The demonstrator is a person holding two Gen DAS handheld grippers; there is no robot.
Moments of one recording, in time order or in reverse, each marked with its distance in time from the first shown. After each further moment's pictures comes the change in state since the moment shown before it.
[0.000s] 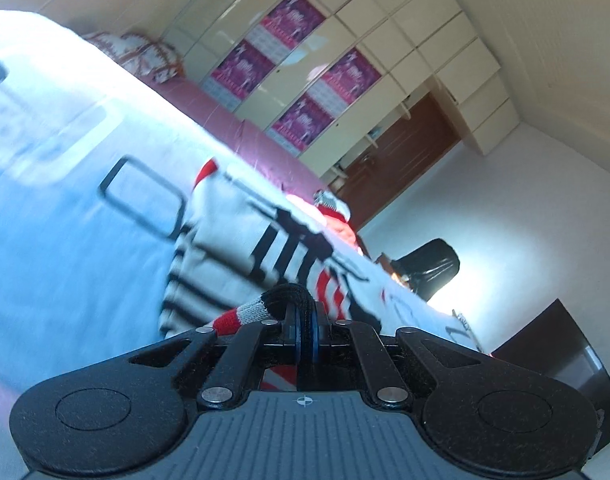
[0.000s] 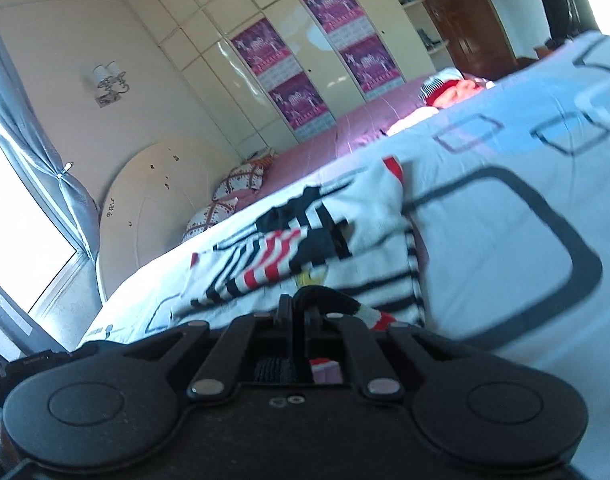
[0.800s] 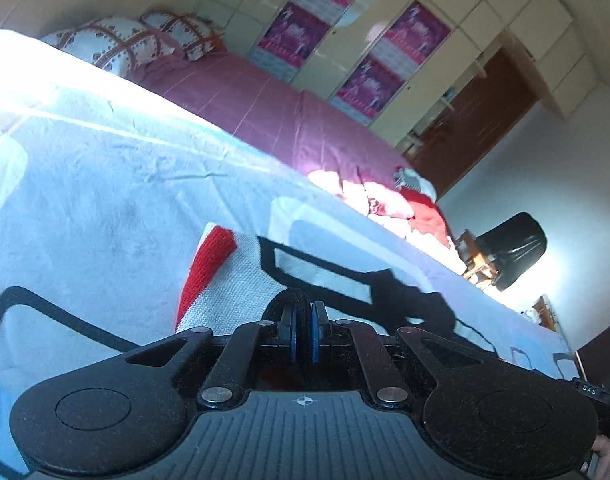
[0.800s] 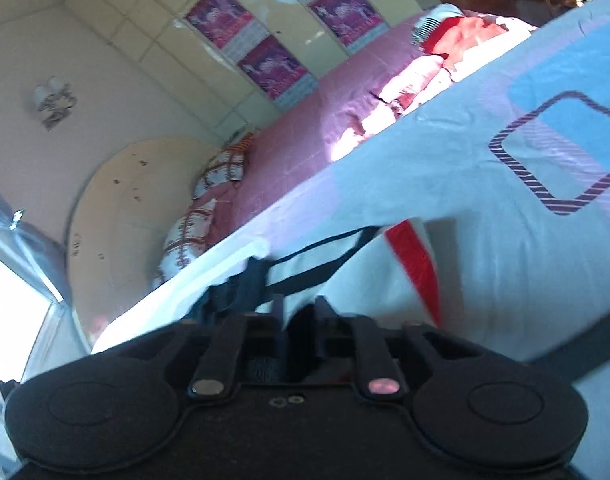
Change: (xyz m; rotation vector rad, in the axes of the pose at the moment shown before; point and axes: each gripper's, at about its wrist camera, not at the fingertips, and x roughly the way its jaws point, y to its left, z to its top) left arm 0.273 0.043 0.119 0.019 0.150 0.253; right arm 0.279 -0.107 0.143 0.193 0.132 0.015
